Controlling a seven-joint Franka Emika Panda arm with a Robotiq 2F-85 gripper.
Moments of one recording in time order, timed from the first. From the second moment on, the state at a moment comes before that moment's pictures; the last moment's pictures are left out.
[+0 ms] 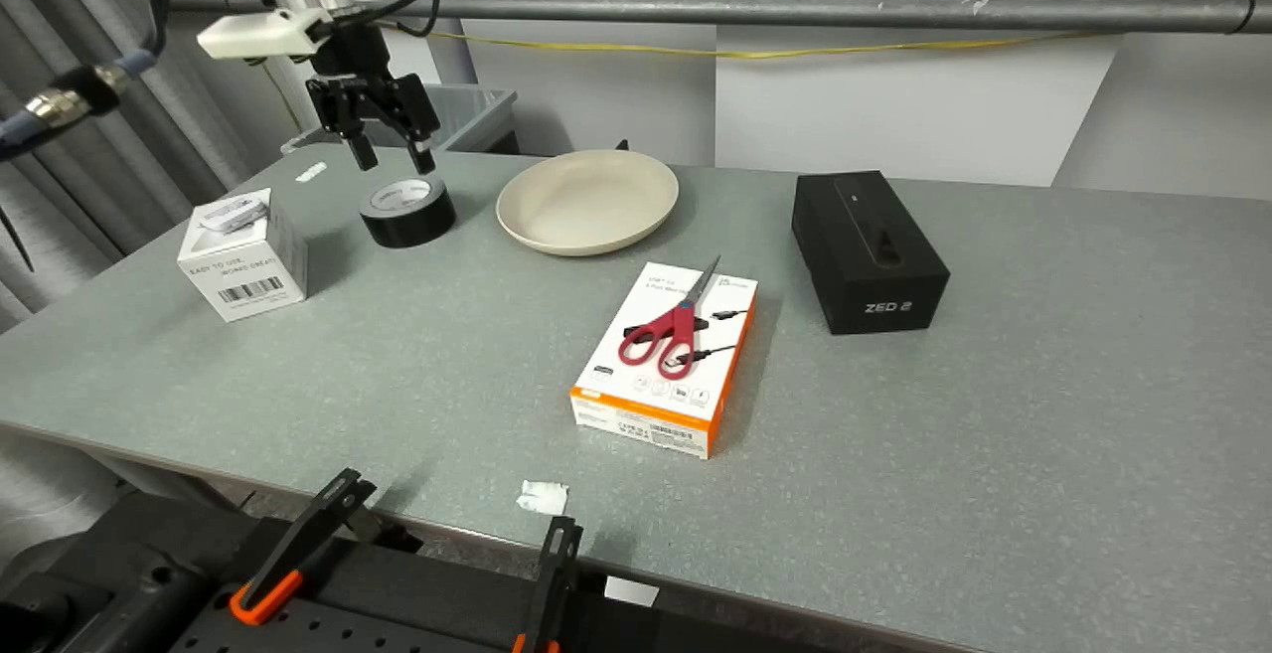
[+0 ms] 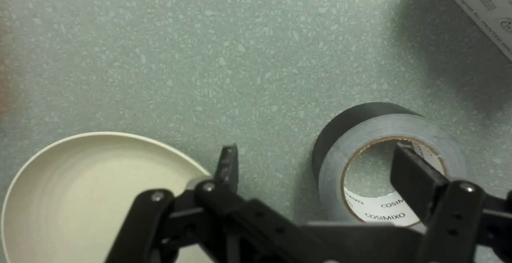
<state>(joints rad) 0.26 0.50 0.13 -1.88 -0.13 2.28 0.60</state>
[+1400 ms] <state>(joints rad) 0.34 0.88 0.04 -1.49 -0.11 2.30 0.59</state>
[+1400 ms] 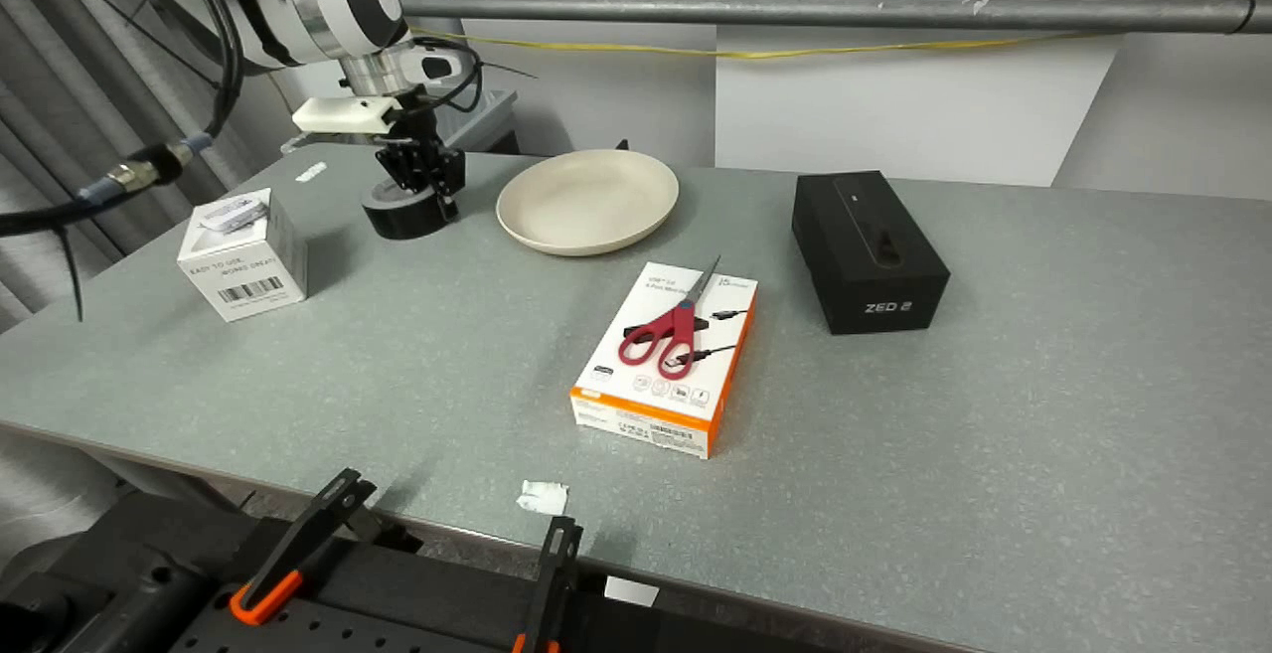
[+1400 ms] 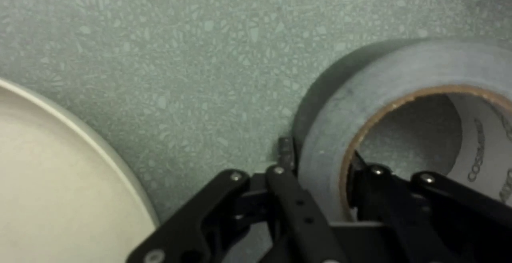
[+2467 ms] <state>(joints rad) 0.14 0.68 -0.11 -1.68 0.00 2.30 0.61</state>
